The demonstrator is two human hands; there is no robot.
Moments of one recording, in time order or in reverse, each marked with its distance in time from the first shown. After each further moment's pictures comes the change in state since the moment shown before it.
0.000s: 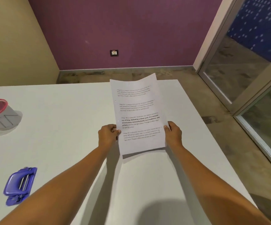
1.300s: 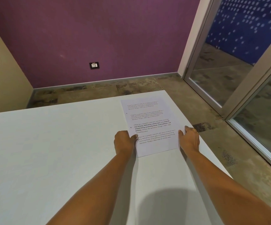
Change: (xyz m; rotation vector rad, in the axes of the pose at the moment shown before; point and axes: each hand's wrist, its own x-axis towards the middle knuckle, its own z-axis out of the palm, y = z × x) left_hand 0.127 0.043 0.161 0.359 -0.035 0.127; right_hand 0.177 0.066 -0.033 -0.440 0.252 0.097
